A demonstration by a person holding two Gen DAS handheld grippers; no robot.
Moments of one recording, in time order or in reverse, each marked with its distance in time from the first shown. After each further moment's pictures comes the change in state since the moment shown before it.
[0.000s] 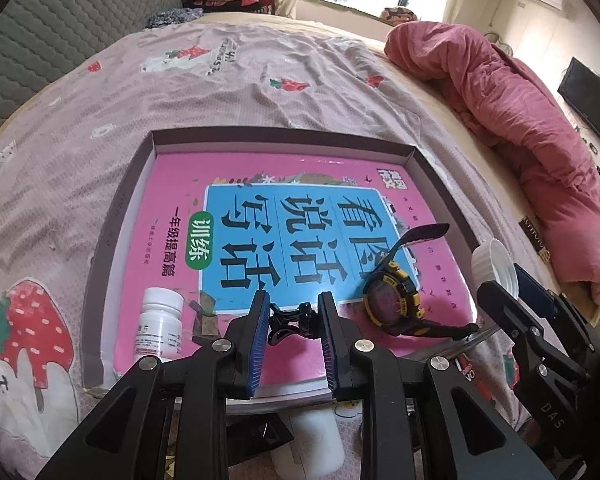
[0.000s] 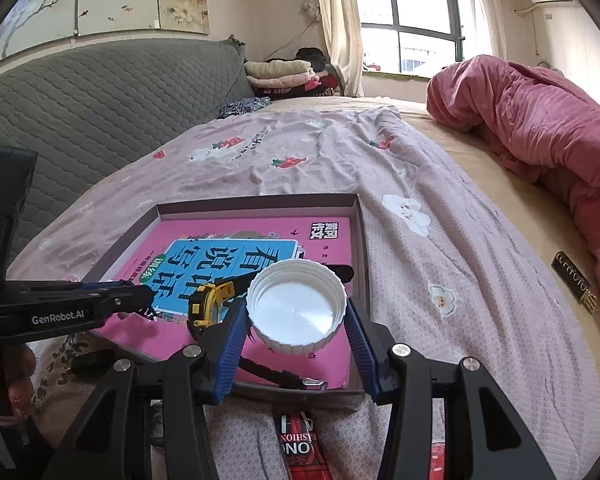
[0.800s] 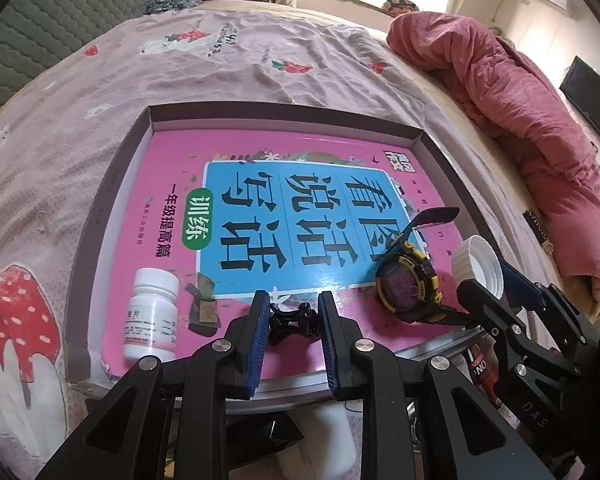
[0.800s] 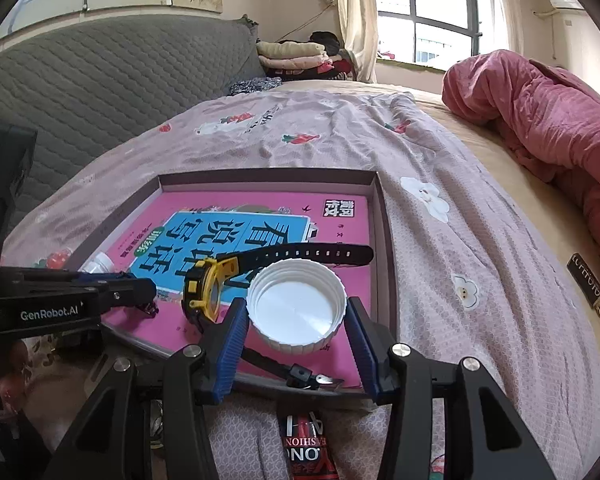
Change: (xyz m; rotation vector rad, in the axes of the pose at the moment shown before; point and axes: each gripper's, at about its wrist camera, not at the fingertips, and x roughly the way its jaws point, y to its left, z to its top) left arm 0.013 0.008 -0.008 -0.010 0.038 -0.012; right arm 0.024 0.011 -0.010 -0.054 0.063 0.011
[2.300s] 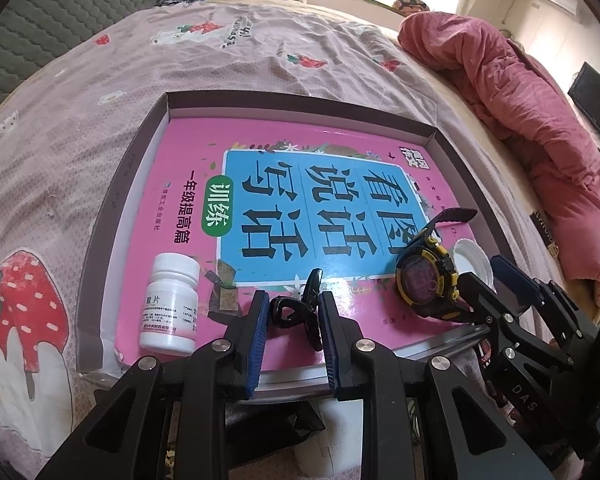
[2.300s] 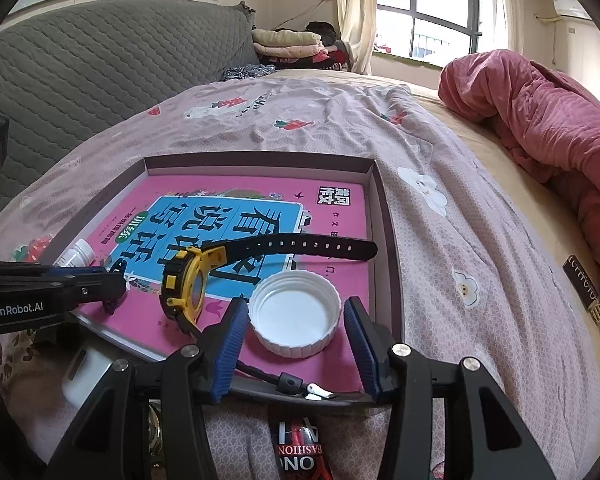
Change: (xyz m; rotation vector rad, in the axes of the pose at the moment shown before) left arm 0.001 0.011 -0.004 -0.027 0.015 0.014; right arm 0.011 0.003 0.000 -0.025 0.038 -0.057
